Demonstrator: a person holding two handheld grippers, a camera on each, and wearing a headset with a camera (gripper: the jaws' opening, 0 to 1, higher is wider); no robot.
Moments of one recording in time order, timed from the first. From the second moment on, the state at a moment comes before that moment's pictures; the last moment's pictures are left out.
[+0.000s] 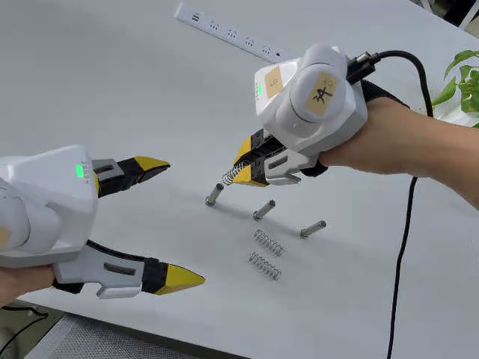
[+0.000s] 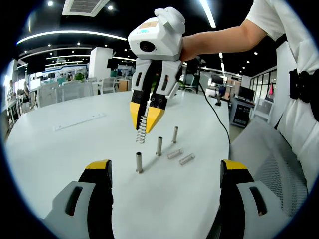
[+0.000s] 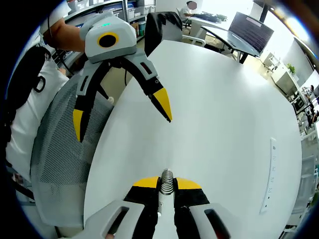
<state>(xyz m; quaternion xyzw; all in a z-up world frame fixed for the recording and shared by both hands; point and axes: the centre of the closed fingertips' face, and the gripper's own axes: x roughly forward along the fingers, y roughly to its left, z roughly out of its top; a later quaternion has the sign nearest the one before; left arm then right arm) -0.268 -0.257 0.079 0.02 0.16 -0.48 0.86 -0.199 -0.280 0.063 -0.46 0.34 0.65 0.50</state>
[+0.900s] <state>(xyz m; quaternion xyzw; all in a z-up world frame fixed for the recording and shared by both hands) -0.267 -0.254 0.070 0.00 0.16 -0.48 0.86 -0.196 -0.278 0.033 -0.48 0.37 0.65 0.46</state>
